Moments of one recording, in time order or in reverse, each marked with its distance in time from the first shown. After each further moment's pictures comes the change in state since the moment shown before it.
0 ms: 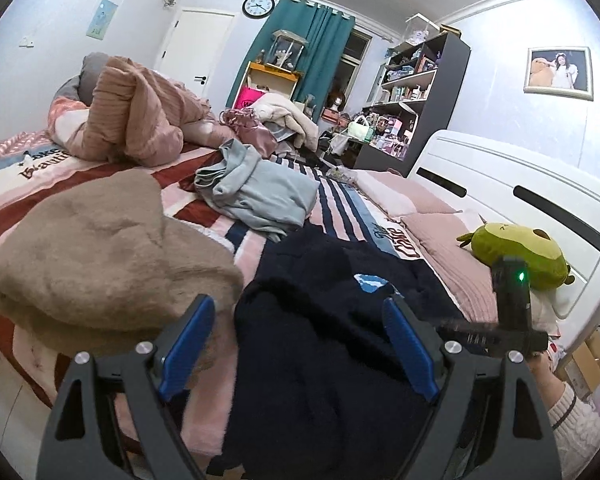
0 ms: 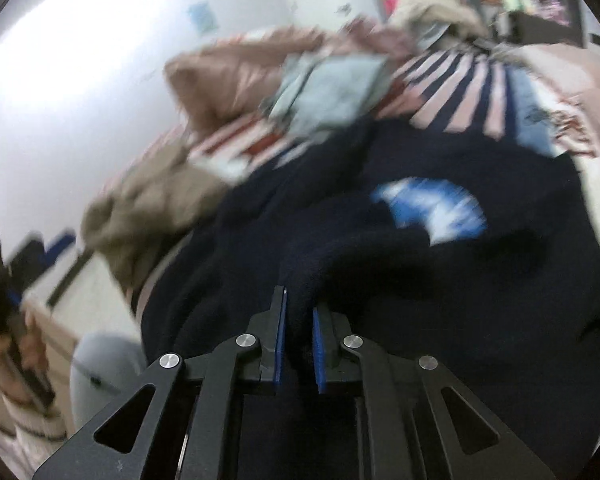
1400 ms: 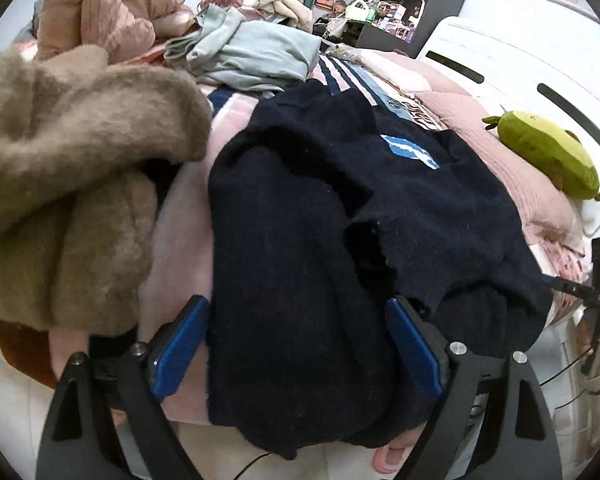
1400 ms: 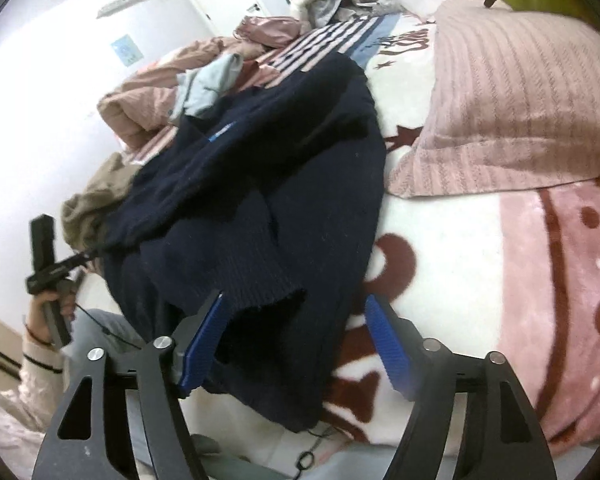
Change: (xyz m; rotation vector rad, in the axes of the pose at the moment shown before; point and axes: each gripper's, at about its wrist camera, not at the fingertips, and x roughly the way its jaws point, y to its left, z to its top) left arm 0.102 0.000 -0.059 0.064 0.442 0.007; right arm -0.161 -0.139 -0.136 0.286 -0.034 -0.096
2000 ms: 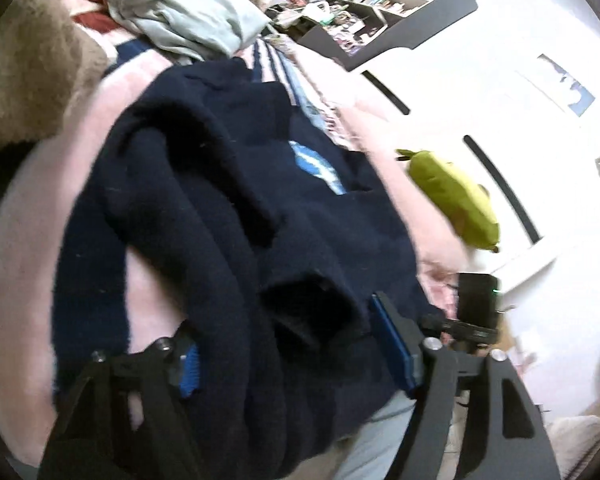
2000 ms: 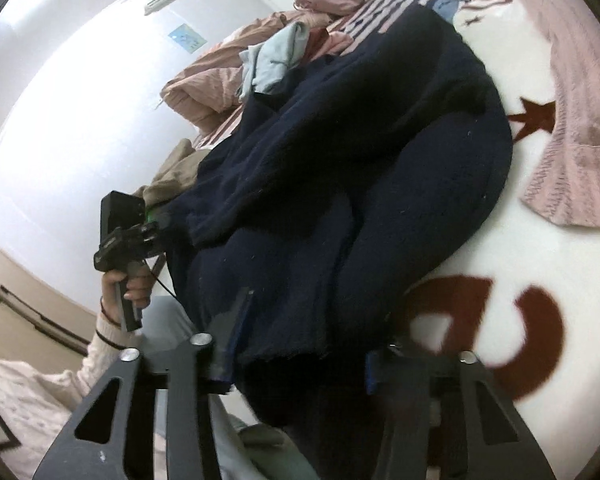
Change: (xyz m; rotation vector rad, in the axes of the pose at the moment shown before) left arm 0.033 0.002 0.024 -0.184 0.050 -0.512; right arm 0.060 0.012 0.020 0.003 0.127 0.338
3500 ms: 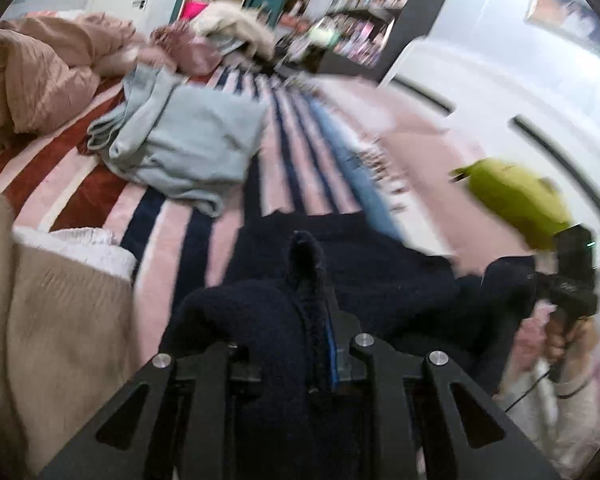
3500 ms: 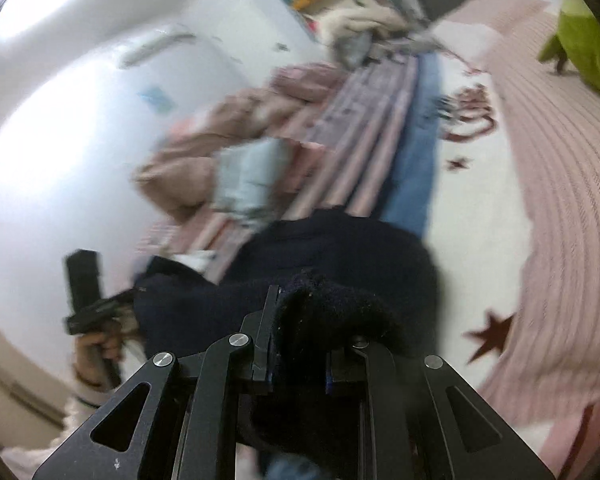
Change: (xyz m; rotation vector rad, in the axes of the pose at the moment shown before) left arm 0.016 -0.048 0.128 0.250 -0.056 0.415; right arm -0.029 0.031 0.125 0.030 -0.237 -0.222
